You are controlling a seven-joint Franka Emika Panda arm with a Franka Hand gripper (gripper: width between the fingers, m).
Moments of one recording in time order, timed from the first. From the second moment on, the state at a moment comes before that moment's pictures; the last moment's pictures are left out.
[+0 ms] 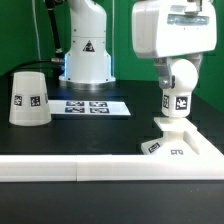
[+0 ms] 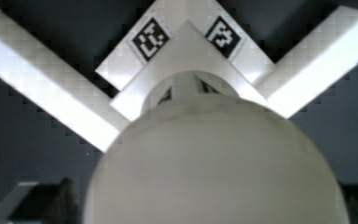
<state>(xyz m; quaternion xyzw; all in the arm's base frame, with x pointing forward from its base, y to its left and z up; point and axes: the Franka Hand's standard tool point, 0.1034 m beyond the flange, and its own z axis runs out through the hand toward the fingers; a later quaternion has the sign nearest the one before) 0.597 0.102 0.124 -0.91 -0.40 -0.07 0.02</state>
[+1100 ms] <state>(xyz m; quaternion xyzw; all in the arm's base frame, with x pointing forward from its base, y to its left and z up) 0.597 0.100 0.123 -0.93 -0.37 -0.07 0.01</state>
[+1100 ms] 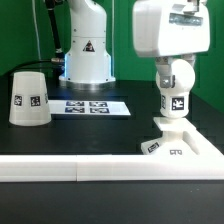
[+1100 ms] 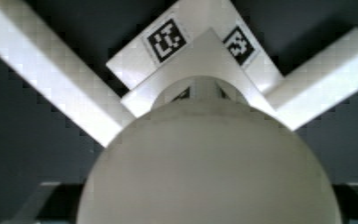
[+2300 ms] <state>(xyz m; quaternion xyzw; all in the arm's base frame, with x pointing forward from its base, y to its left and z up) 0.598 0.094 0.123 -1.00 0.05 -0.06 0.04</state>
